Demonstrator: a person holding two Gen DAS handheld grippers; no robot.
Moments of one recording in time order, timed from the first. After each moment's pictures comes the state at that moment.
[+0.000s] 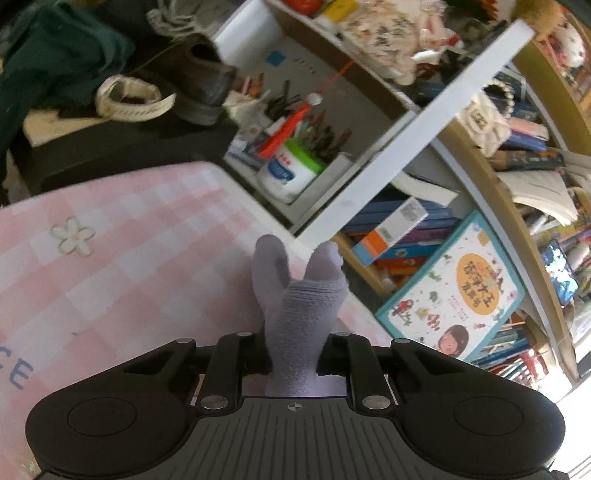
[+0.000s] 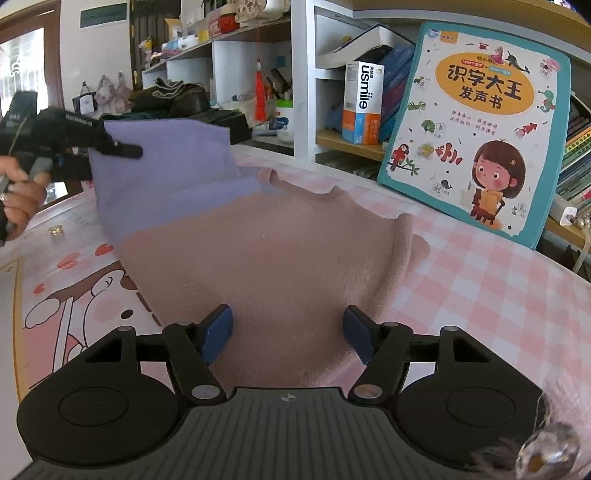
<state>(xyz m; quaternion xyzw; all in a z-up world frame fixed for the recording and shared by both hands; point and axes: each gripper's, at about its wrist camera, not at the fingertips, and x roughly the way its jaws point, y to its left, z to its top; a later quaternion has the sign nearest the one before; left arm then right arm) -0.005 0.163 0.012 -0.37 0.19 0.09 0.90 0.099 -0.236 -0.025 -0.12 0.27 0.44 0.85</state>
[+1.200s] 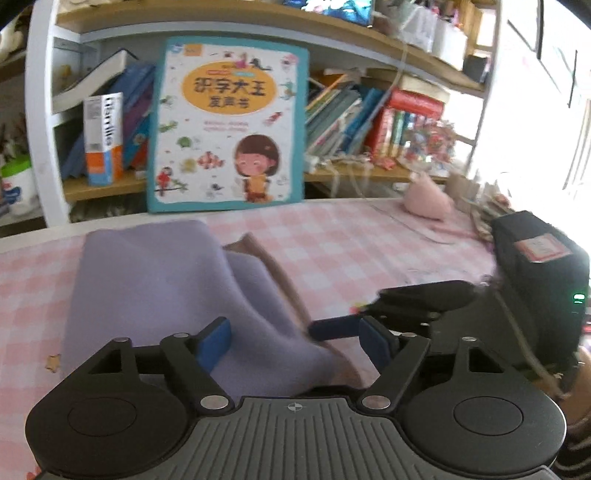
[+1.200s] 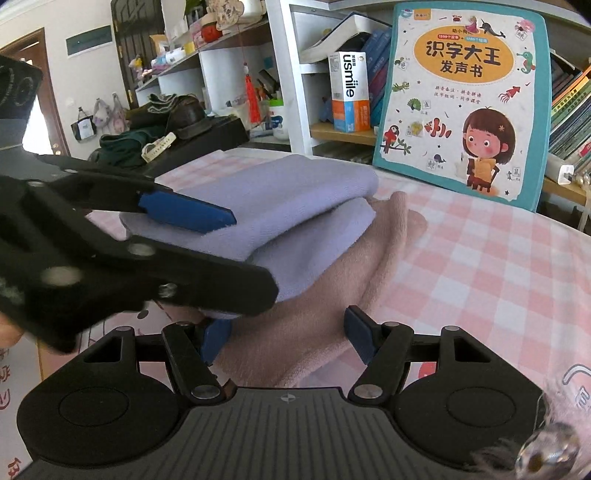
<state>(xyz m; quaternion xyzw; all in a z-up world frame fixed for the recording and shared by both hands) 0.048 -0.091 0.029 -0.02 0.31 -0.16 0.94 0.098 -0.252 -0.027 -0.06 0.30 0.44 0.84</state>
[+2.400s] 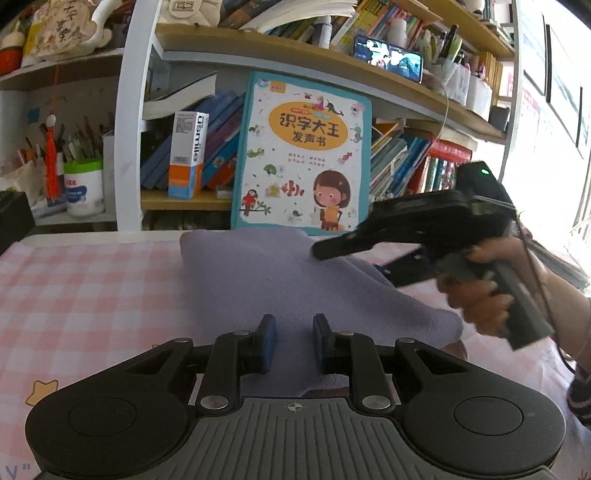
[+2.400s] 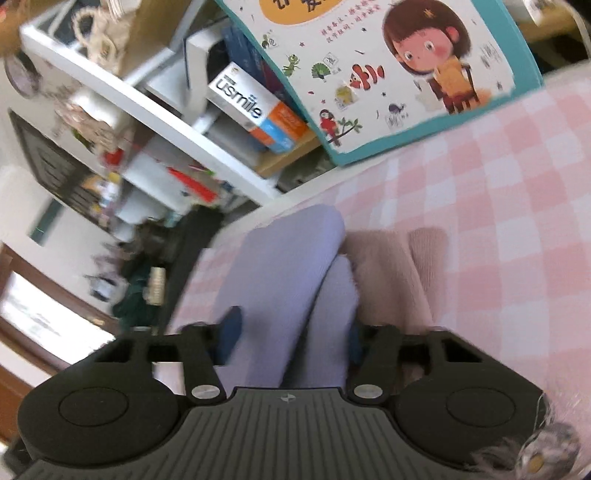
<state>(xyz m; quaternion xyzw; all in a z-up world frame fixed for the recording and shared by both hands) 0.020 0.014 0.000 -0.05 0.24 -0.11 0.96 0.220 -0.224 -0.018 0.24 0.41 0.39 0.79</state>
